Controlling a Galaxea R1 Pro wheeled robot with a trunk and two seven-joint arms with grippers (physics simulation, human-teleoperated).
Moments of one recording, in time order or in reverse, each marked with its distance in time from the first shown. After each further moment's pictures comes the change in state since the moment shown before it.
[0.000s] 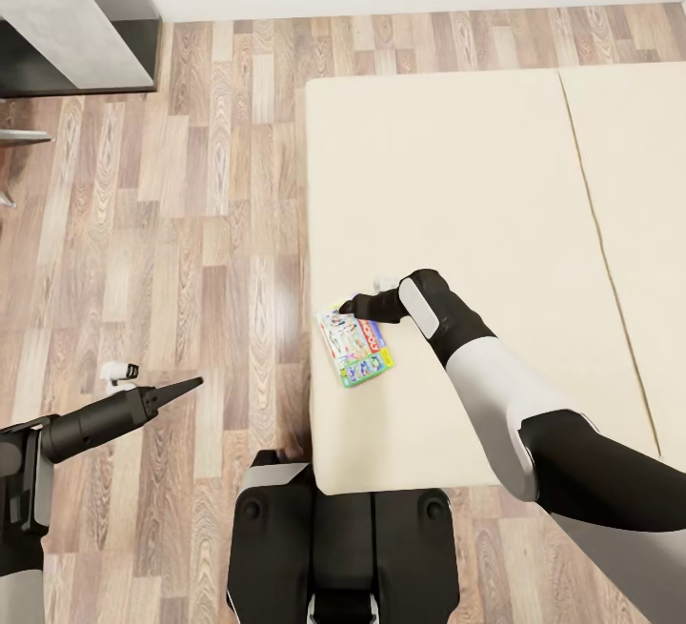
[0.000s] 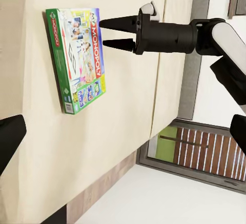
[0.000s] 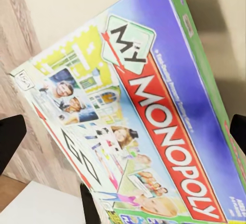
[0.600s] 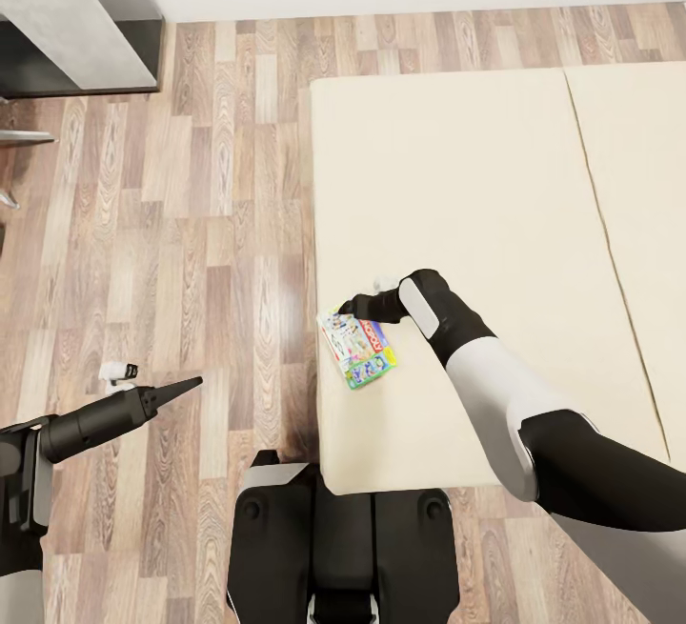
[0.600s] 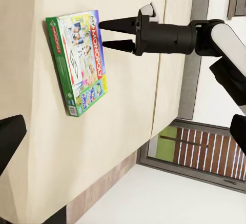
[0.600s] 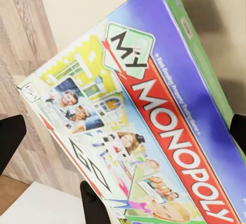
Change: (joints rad) left arm 0.000 0.002 0.002 0.000 0.004 0.000 0.000; right arm 0.000 0.000 0.000 0.000 0.000 0.001 0.000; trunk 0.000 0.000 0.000
